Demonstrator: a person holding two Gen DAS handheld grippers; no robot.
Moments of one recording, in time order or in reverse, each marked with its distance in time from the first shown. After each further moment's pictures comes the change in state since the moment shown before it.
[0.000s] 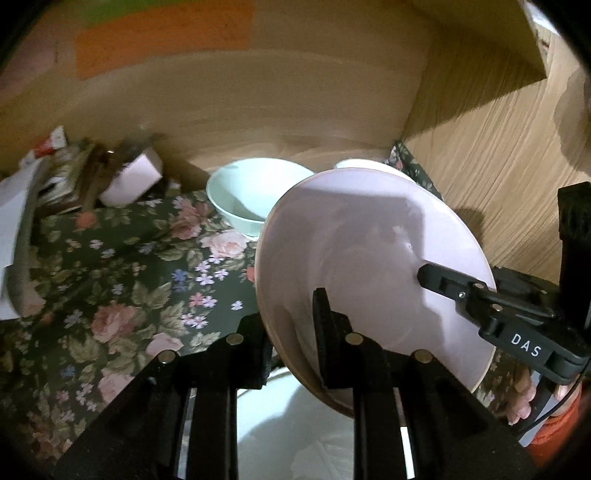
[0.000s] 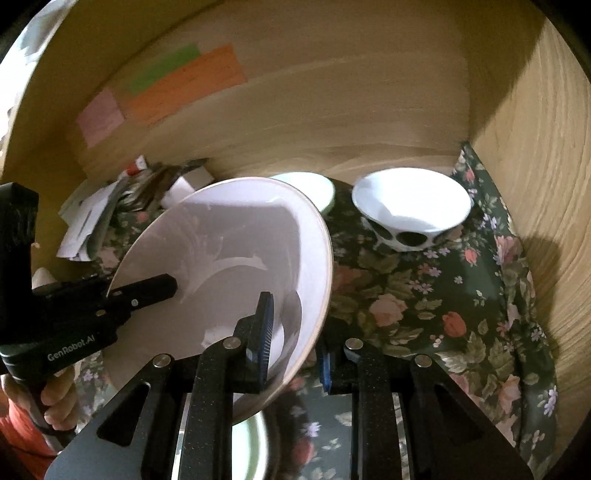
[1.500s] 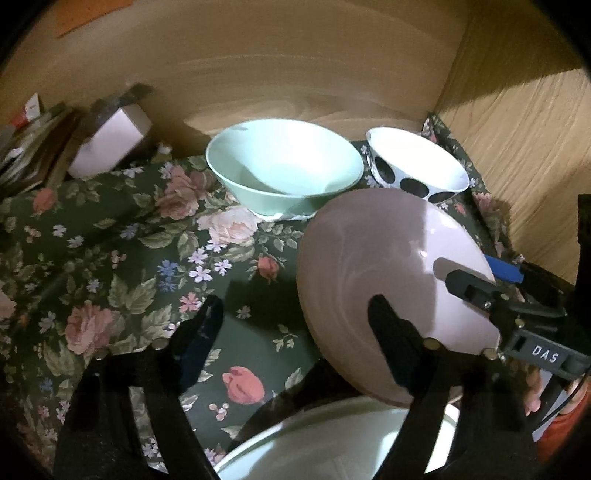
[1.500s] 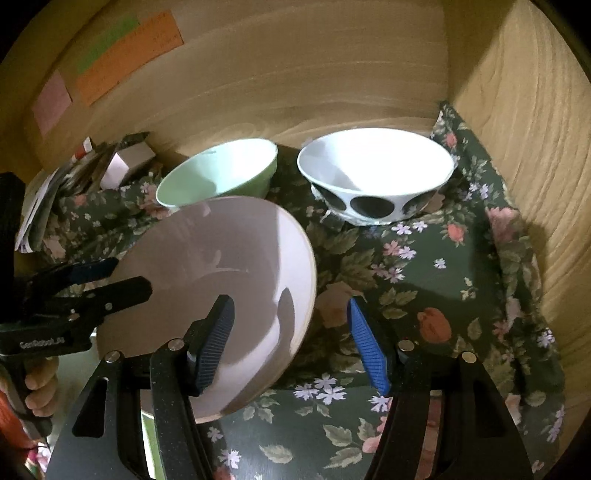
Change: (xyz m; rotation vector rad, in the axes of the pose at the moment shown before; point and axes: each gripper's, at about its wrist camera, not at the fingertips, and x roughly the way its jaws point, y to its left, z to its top) left arm 0.070 0.014 0.004 -0.015 0.112 0.030; right arm 0.052 -0.047 -0.006 0.027 0.077 -0.089
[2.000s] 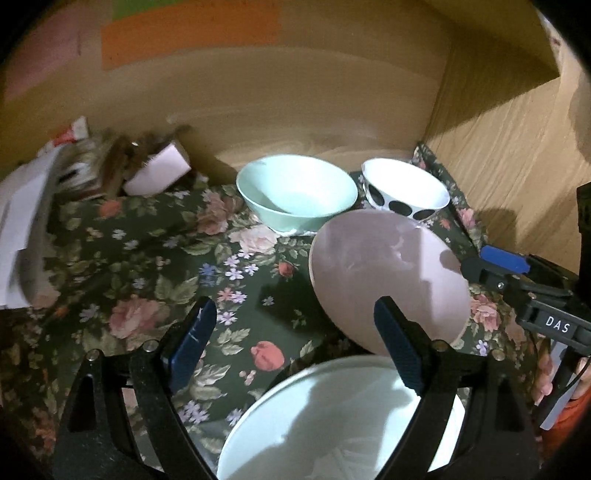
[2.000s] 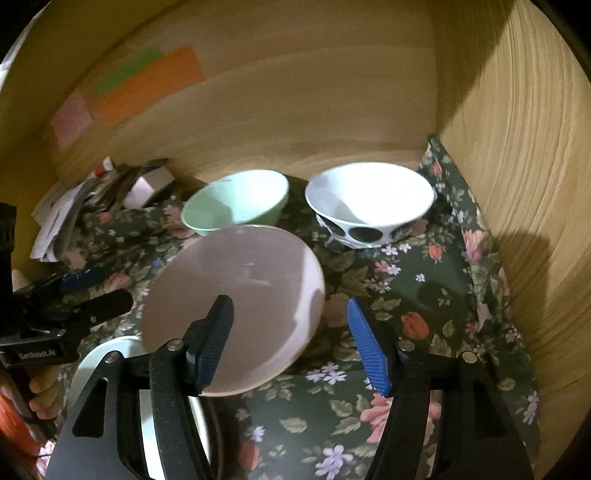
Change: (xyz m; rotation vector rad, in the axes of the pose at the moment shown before) left arm -0.055 0.007 -0.018 0.005 -0.114 0.018; right arm -0.042 0.007 0.002 0.003 -0.075 -0.012
